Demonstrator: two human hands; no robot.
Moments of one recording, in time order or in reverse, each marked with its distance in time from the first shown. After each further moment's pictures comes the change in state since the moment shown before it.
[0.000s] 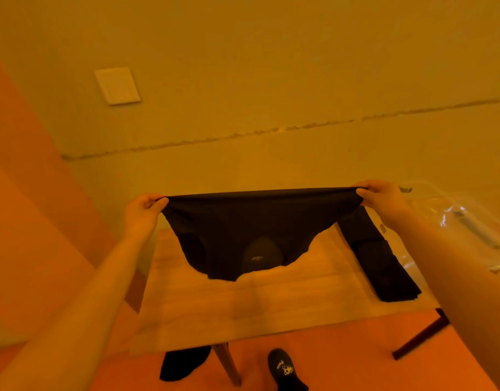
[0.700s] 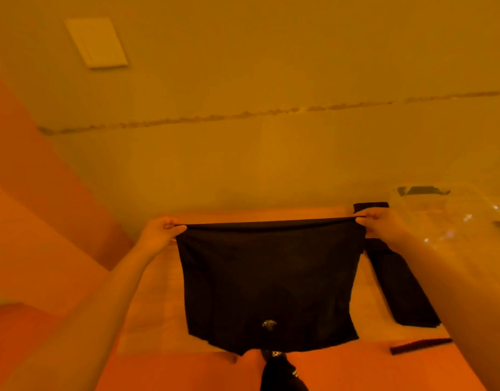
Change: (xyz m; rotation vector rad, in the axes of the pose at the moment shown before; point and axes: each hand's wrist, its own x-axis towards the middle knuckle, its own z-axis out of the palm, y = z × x) left_hand 0.040 -0.088 0.049 0.124 -0.302 -0.358; right_hand 0.078 0.090 0.032 -0.184 -0.199 0.300
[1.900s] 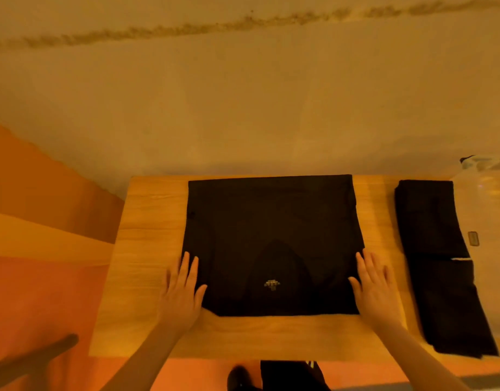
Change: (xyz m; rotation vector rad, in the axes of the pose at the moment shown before) left_hand -0.017 -0.176 0.116 1.037 -0.116 0.136; right_hand -0.001 0.163 0.091 -1.029 -0.194 -0.062
